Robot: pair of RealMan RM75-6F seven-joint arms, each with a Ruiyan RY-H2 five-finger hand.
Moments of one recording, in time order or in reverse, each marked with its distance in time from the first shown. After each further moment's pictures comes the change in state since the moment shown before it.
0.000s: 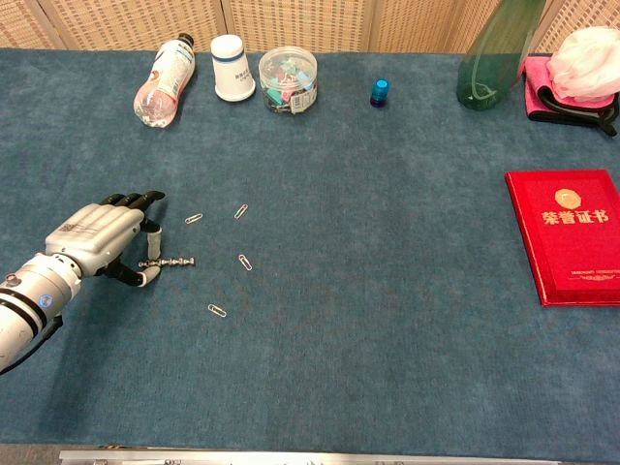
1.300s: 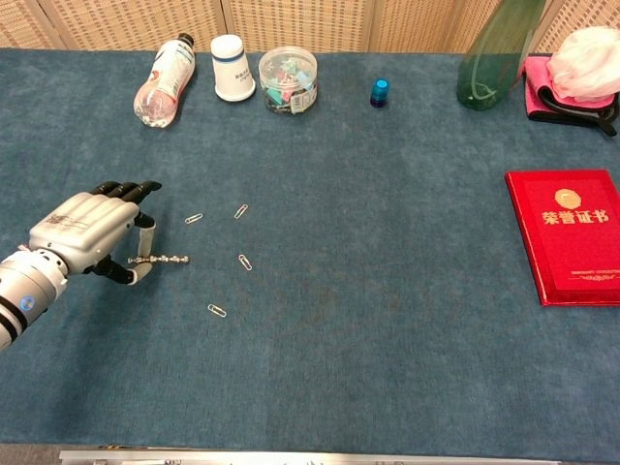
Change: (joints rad) left arm -0.009 0.077 0.024 -0.173 0.009 0.084 0.160; right arm -0.009 0.007 -0.001 -0.003 -0.012 0.018 0.019
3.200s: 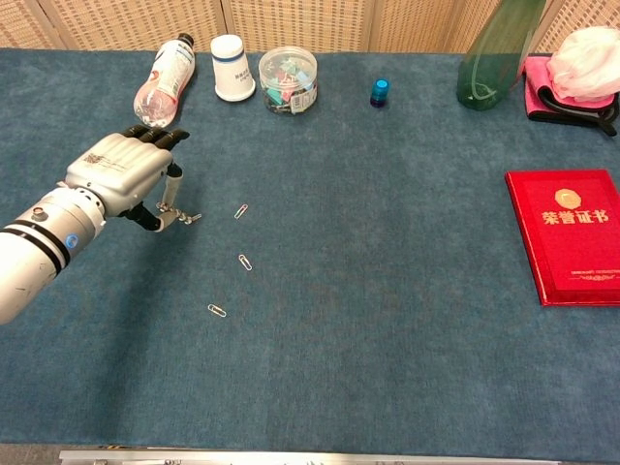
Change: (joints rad) left arm -0.186 -0.024 -0.116 0.015 -0.159 -0.019 0.177; right arm -0.006 0.008 0.001 0.004 -0.001 0.004 0.025
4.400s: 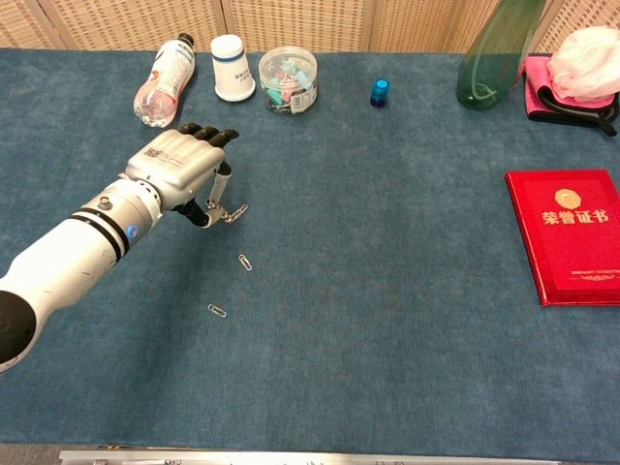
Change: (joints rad) left arm -0.140 -0.108 -0.028 0.061 -0.092 -0.024 0.027; right arm -0.026 0.021 0.002 0.002 -0.017 0.042 0.064
